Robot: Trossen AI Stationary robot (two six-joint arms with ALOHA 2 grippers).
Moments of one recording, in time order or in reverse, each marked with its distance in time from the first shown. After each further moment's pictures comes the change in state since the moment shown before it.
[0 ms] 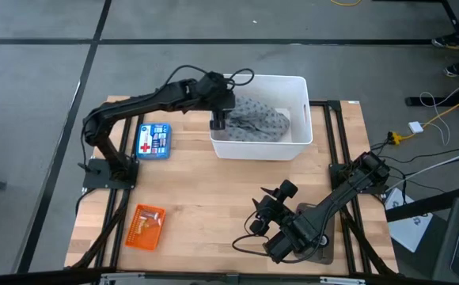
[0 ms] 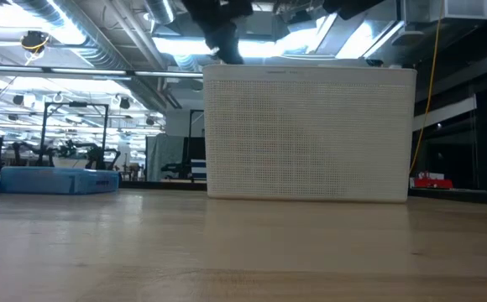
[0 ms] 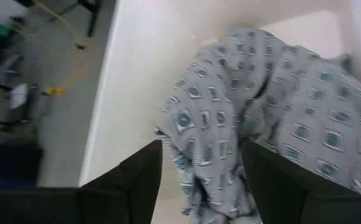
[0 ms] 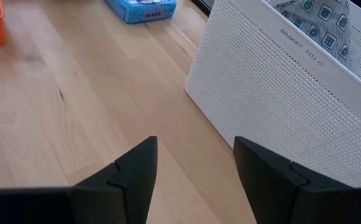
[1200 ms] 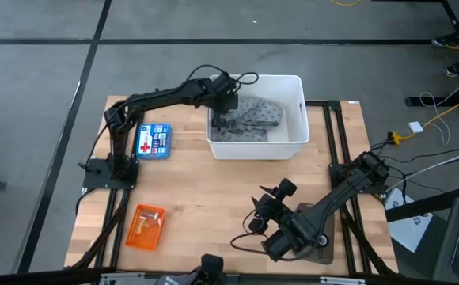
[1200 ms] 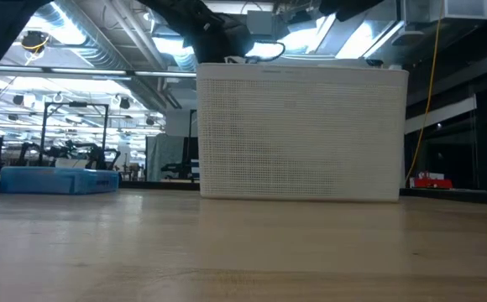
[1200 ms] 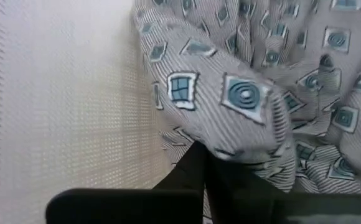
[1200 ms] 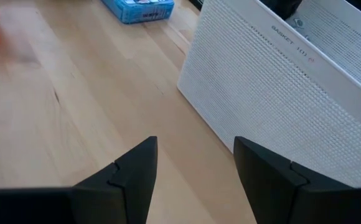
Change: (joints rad) left arm 0.137 0.230 0.000 -0.020 0.093 0.079; right arm -0.015 0.000 0.000 0.007 0.000 -0.019
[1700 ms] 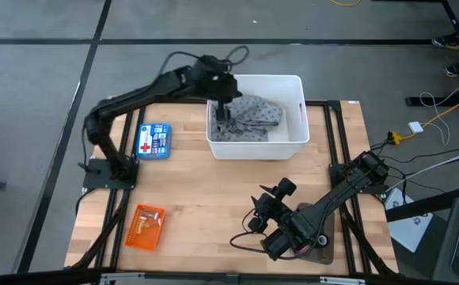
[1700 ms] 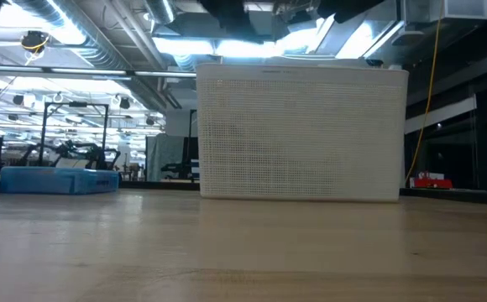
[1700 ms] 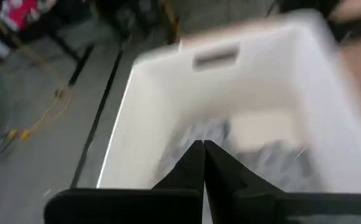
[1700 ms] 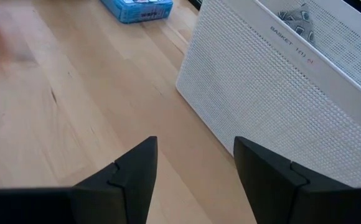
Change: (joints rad) left arm -0.092 -0.217 0.137 0.083 0.159 -0.160; right arm -0.006 0.000 0.000 0.000 0.000 -0.008
